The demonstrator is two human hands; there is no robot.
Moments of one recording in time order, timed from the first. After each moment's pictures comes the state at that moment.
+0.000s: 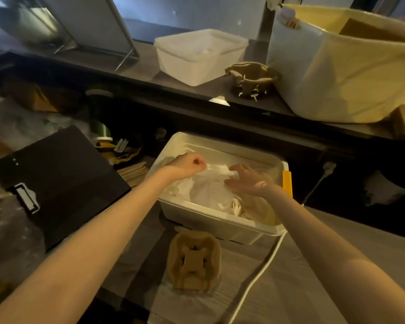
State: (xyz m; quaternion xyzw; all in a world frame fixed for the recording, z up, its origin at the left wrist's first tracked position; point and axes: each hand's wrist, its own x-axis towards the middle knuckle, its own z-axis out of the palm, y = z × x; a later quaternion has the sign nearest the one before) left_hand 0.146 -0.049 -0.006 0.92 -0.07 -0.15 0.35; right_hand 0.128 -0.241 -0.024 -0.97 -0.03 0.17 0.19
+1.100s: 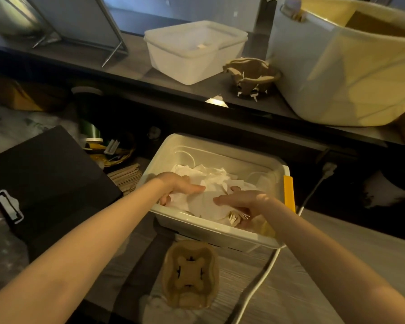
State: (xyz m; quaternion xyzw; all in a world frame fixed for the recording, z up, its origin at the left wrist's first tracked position) left_hand 0.165 -0.049 -0.033 0.88 0.04 -0.42 0.20; right_hand 0.133 -0.239 -0.050 -0.82 0.16 0.41 0.38
